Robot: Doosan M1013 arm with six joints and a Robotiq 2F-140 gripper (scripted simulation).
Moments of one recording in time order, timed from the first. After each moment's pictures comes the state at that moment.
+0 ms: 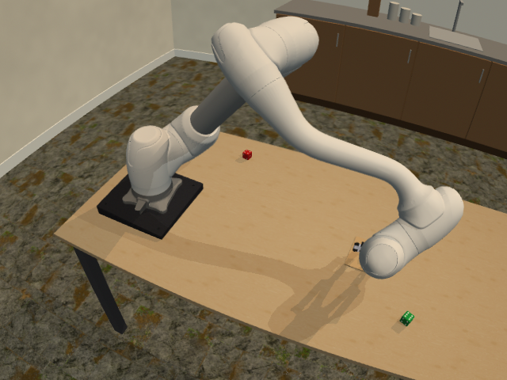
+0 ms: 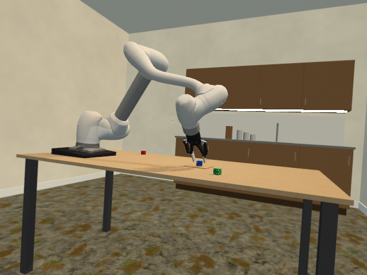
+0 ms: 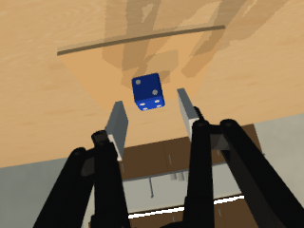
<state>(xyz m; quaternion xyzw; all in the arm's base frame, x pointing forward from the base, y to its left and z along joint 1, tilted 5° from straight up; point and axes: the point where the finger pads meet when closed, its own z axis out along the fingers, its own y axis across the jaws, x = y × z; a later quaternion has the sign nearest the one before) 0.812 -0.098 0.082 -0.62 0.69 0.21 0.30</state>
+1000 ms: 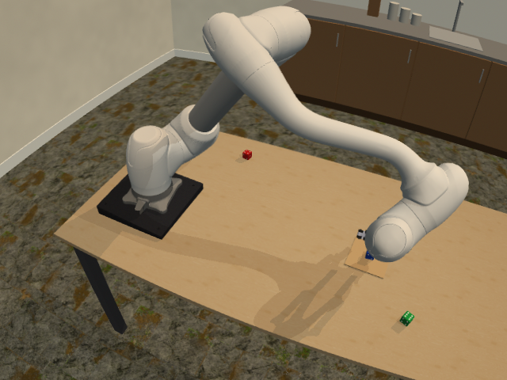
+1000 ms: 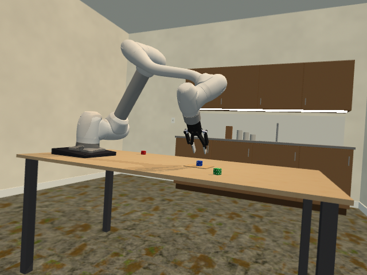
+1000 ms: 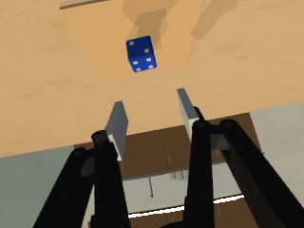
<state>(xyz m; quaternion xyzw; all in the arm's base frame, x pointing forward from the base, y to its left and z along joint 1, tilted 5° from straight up) 0.808 -0.095 0.134 -0.62 0.69 0.21 0.29</state>
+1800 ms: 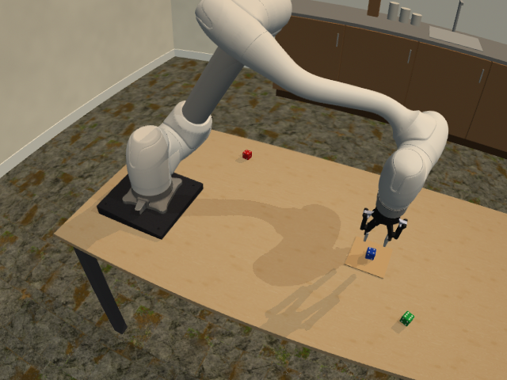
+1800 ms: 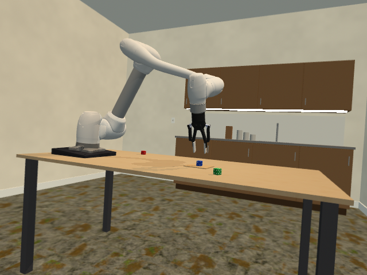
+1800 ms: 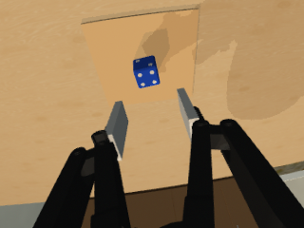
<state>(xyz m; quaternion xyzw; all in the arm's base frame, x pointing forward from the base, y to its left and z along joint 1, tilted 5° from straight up) 0.809 -0.087 0.139 -0.66 0.74 0.07 0.14</state>
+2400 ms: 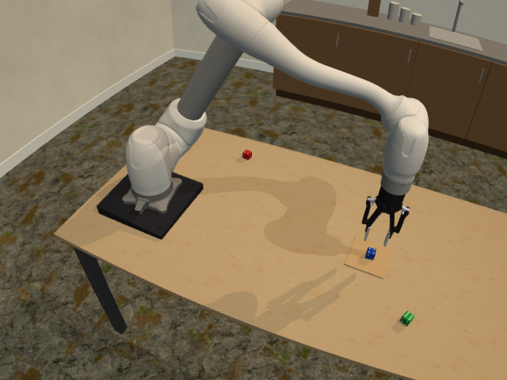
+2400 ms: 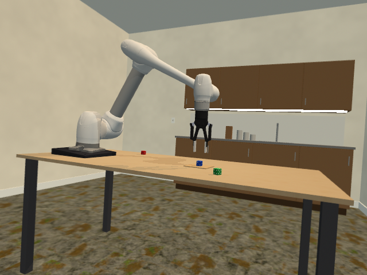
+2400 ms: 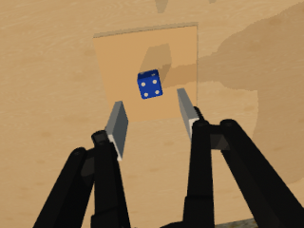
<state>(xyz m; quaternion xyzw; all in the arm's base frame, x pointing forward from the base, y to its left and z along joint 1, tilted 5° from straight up) 0.810 -0.080 0.142 -0.66 0.75 -0.02 0.04</state>
